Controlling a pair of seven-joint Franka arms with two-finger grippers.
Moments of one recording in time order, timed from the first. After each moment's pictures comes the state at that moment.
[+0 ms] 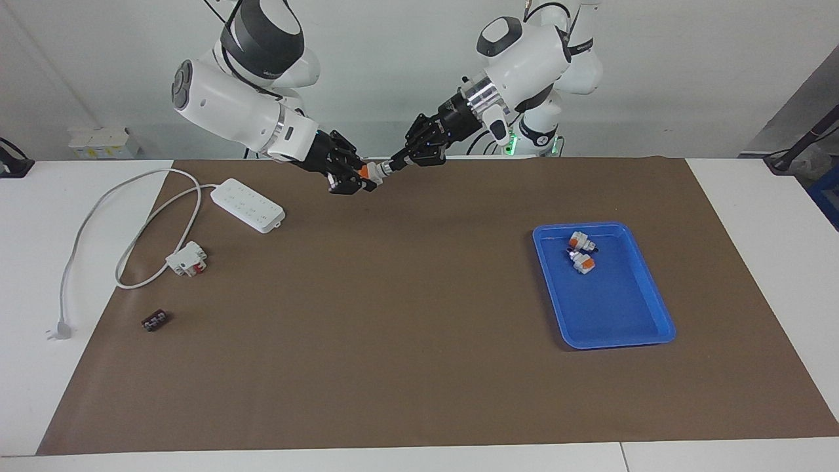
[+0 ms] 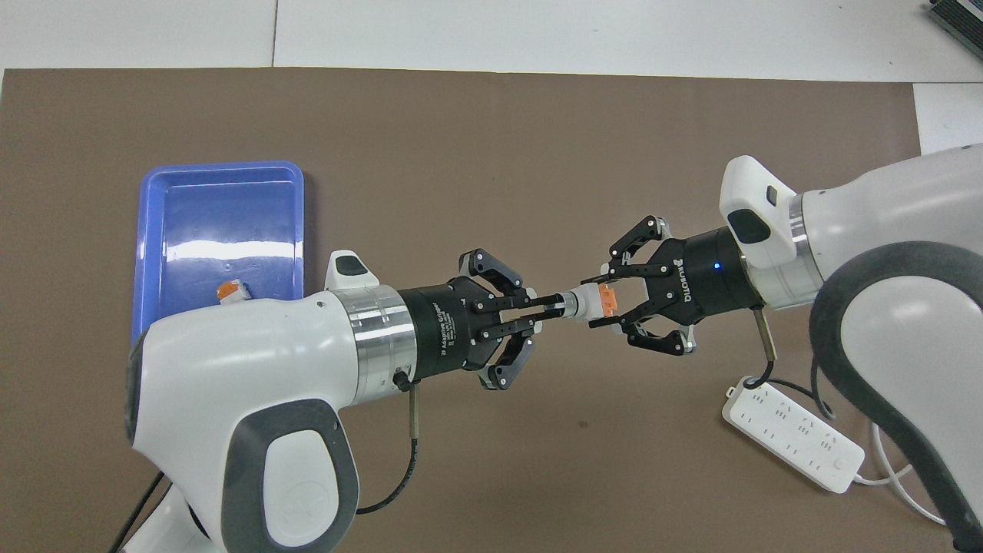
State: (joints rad) left arm -0.55 -0.11 -0.14 -2.03 -1.06 2.47 -1.65; right arm -0.03 -0.03 0.23 -1.88 0.80 1.79 -1.69
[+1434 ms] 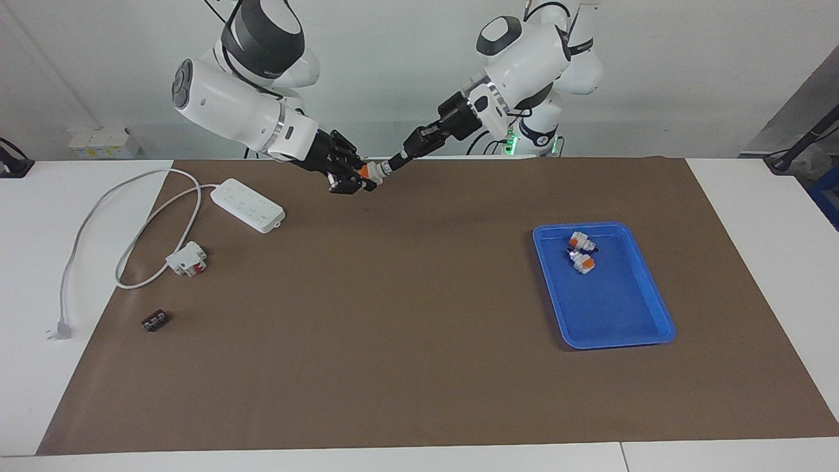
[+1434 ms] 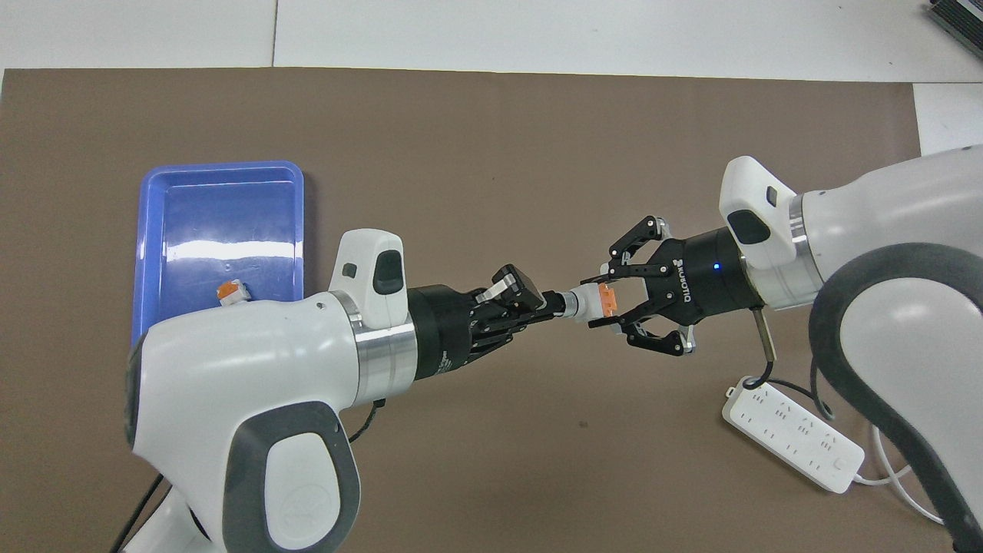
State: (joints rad) left arm -0.55 -0.11 -0.15 -2.03 -1.06 2.48 -0.54; right arm -0.03 -0.03 0.23 -1.89 0.80 1.79 -1.69
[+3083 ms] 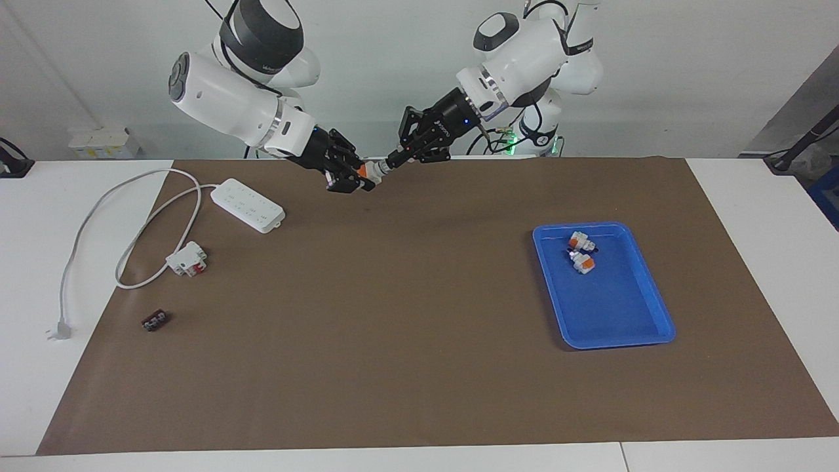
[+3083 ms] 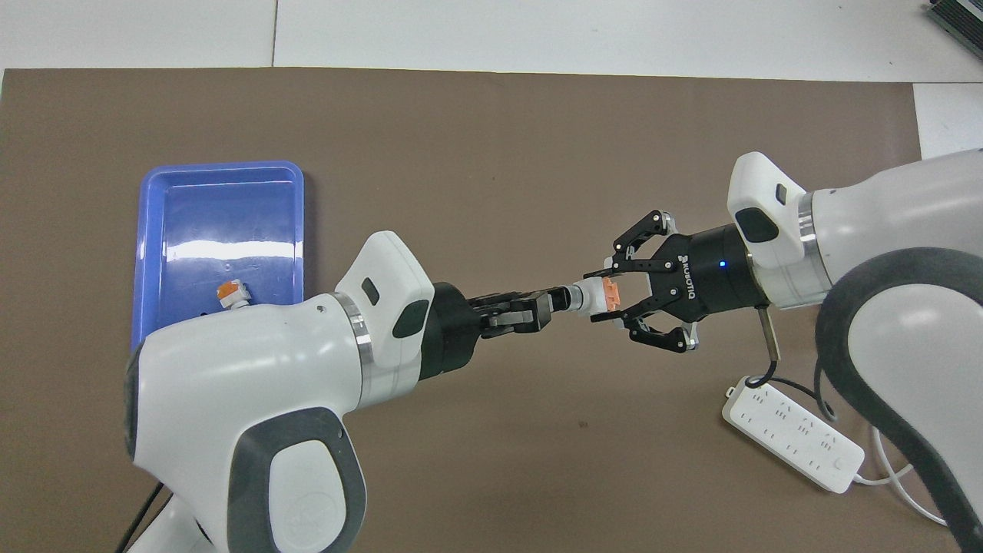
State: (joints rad) left arm -0.56 -0.11 -0.15 -2.02 -1.06 2.52 0.00; right arm -0.03 -0.04 0.23 -1.89 0.80 1.82 -1.69
